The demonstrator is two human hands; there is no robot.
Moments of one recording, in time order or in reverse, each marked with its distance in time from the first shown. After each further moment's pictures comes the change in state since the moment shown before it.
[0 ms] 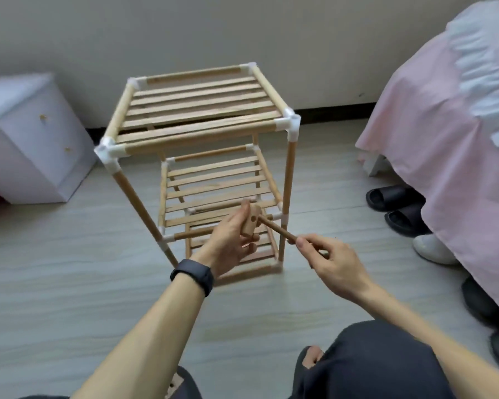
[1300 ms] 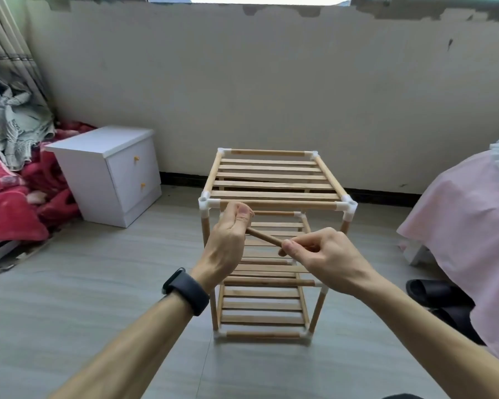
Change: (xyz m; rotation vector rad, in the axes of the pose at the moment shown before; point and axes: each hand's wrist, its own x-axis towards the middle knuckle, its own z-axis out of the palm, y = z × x) left_hand -0.082 0.104 -0.065 0.511 0.281 0.764; right_hand 0.057 -0.190 0.008 -0.127 -0.255 -0.305
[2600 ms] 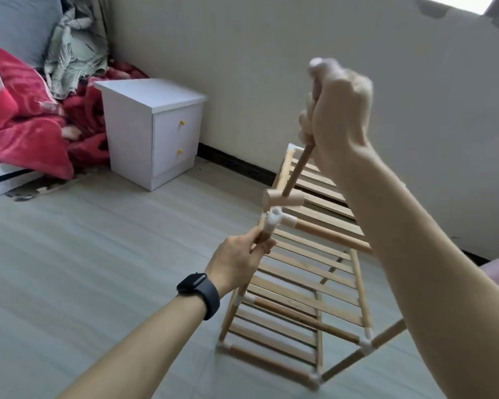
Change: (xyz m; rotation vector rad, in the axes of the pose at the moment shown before) left_hand 0.042 -0.135 -0.075 0.256 0.025 -0.078; right_hand 0.233 -0.179 0.072 0.710 0.335 -0.124
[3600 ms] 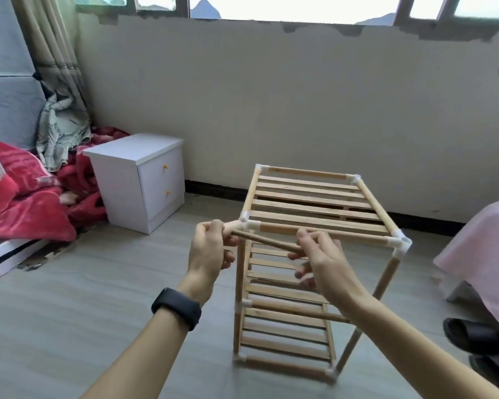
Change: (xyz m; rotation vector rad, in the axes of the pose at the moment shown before) left_hand -0.029 0.089 -0.040 -0.609 0.303 -0.312; right_hand -0.155 0.063 -0.144 -0.302 -0.187 0.343
